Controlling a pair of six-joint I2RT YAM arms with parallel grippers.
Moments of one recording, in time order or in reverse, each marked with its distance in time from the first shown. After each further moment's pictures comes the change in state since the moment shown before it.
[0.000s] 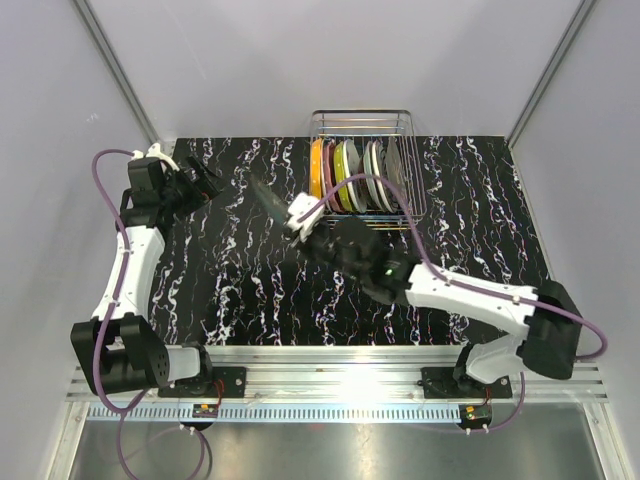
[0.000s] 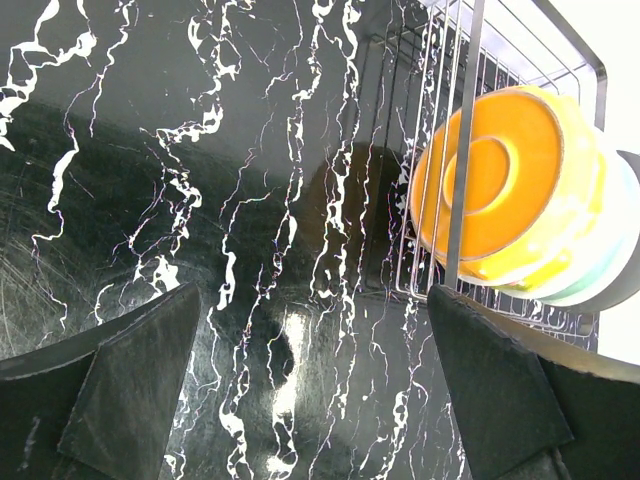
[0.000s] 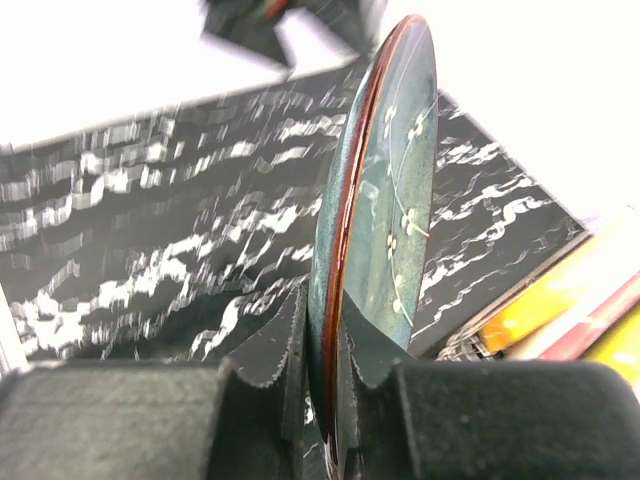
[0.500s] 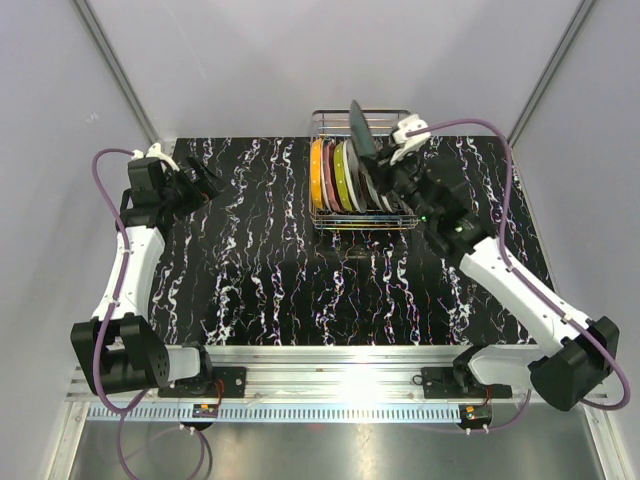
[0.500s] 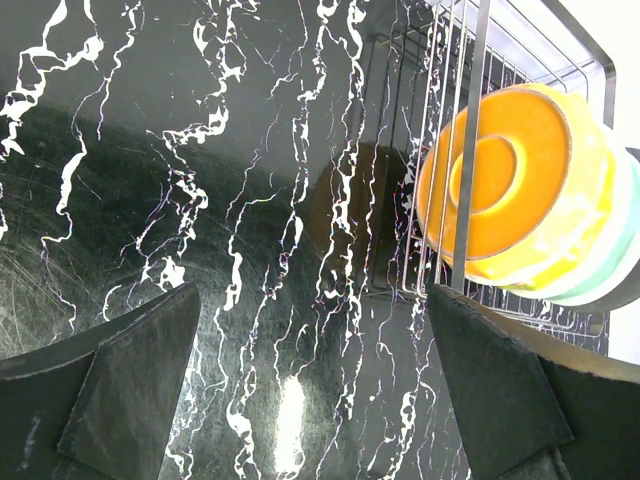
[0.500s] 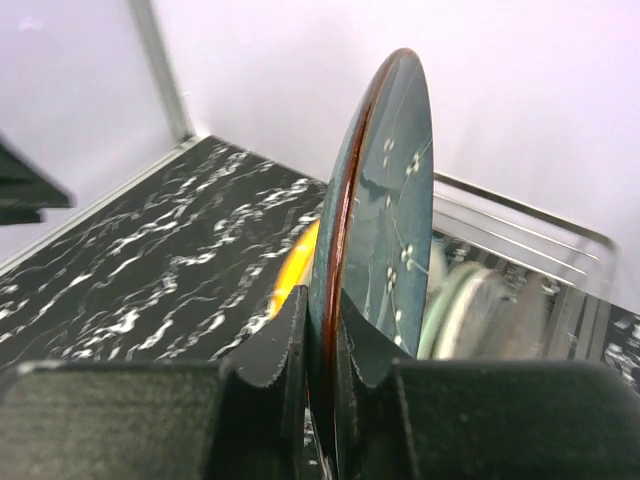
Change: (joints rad) left arm 0.000 0.000 0.000 -0.003 -0.008 0.018; right arm -0.497 -0.193 0.074 -0.097 -0.167 0.187
